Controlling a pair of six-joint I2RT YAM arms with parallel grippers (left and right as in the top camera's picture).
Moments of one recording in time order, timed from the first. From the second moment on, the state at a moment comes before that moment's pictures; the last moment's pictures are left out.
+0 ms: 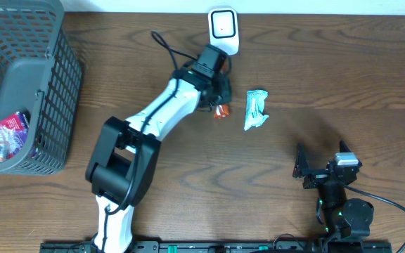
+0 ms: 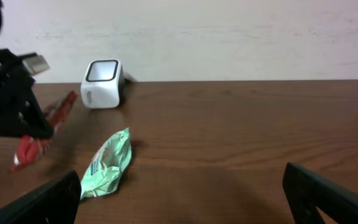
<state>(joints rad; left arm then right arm) -0.52 2.08 1.55 -0.55 0.18 -0.61 -0.01 0.01 0.01 -0.07 -0.09 0.04</state>
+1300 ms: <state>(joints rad) 0.17 1.37 1.57 -0.57 0.22 -0.40 -0.01 0.01 0.01 -0.07 -0.09 0.04</state>
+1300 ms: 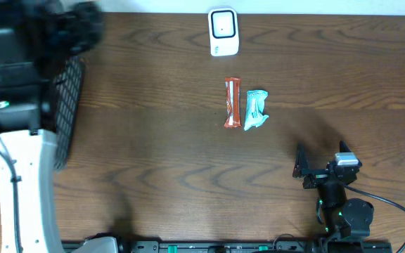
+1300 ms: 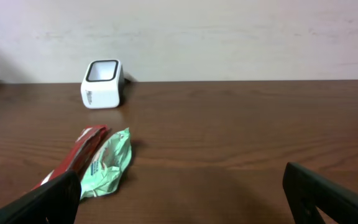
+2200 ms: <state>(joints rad) 0.65 1.74 1.57 -0.96 -0.40 -0.50 -0.01 0.01 0.01 -0.07 -0.09 0.04</state>
